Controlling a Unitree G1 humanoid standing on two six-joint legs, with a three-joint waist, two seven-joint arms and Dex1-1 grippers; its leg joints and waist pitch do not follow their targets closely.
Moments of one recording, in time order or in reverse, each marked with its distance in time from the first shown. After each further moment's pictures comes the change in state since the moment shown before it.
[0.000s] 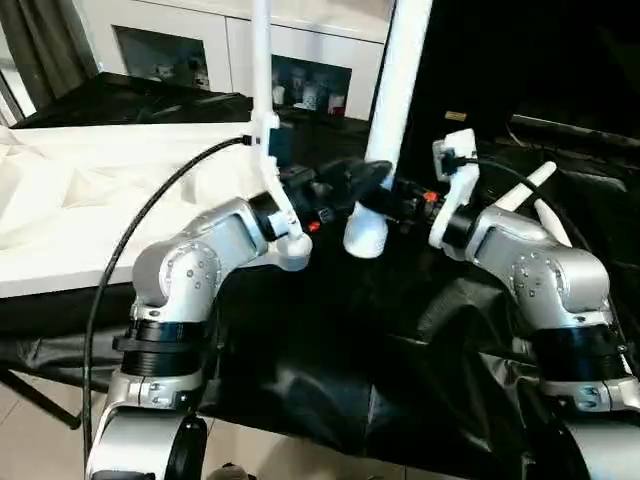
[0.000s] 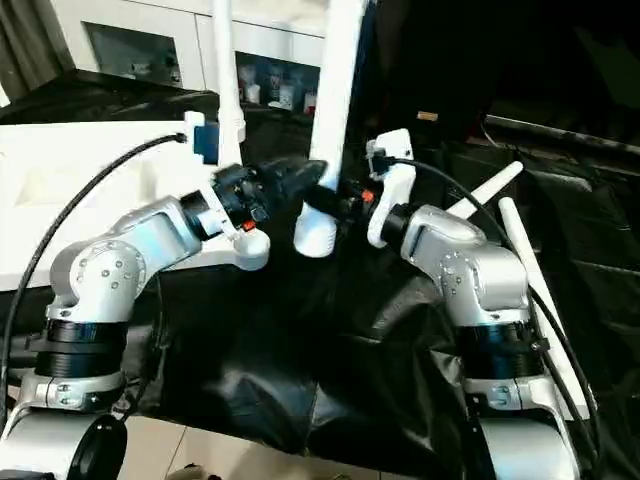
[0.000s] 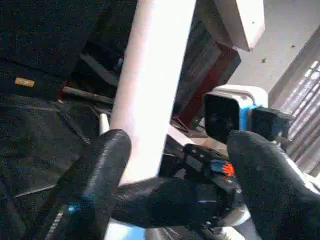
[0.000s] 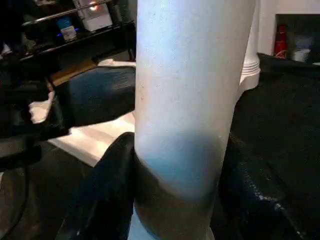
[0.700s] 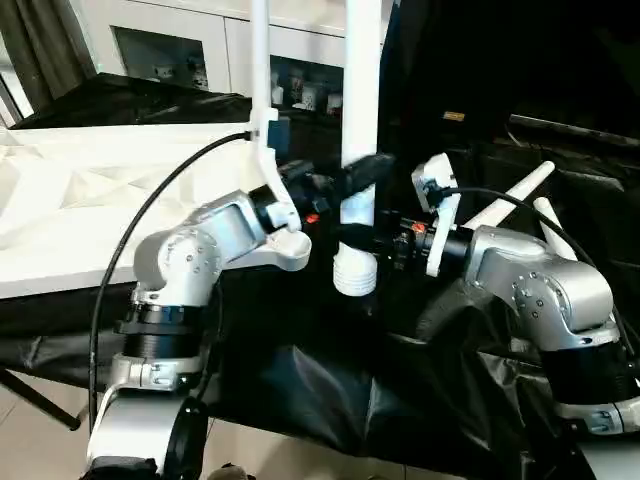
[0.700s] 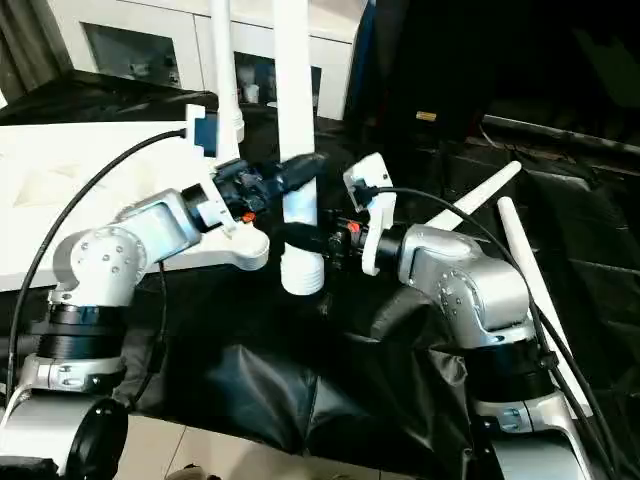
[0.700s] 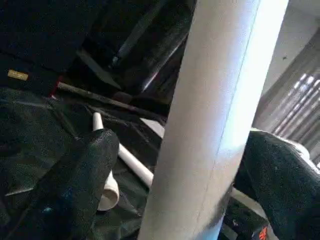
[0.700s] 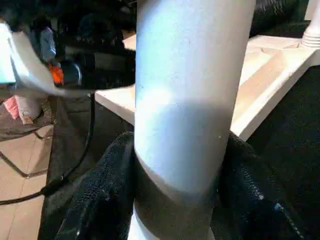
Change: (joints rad) left arm -0.063 0.008 0.052 0.113 -0.046 0.030 -0.030; right arm 0.066 -0.056 0.095 -0.110 0.015 0.053 0.128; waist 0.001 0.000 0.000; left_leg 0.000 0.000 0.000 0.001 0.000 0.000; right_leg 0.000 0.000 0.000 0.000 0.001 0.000
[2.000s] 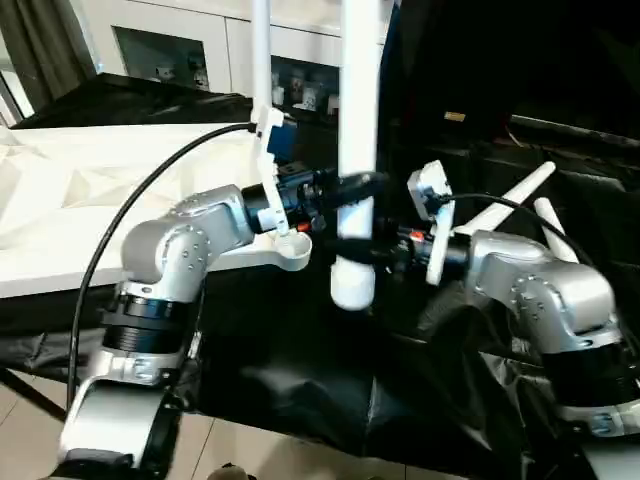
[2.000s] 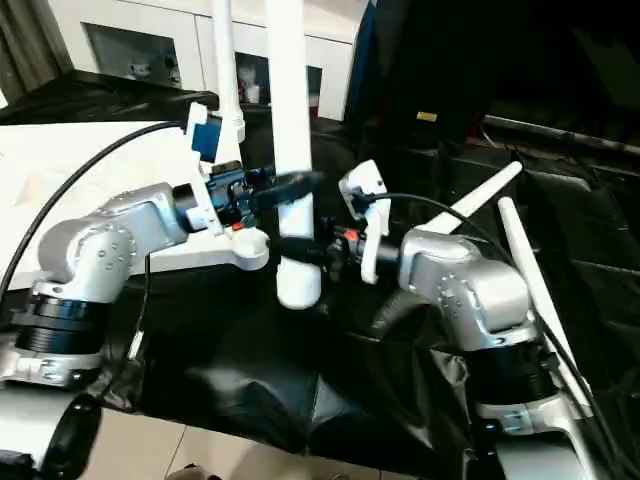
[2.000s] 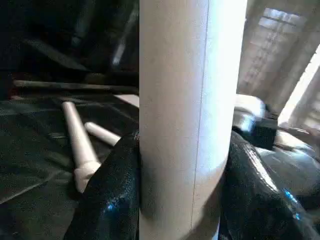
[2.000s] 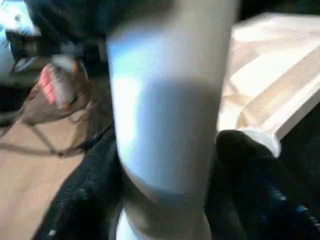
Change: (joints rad) left arm -0.013 0.144 -0.157 -0.037 0.081 -0.070 -0.301; right arm -0.001 -0.061 0.033 -0.007 0.046 0.059 0.146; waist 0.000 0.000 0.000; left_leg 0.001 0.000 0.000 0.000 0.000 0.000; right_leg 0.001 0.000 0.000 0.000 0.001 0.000
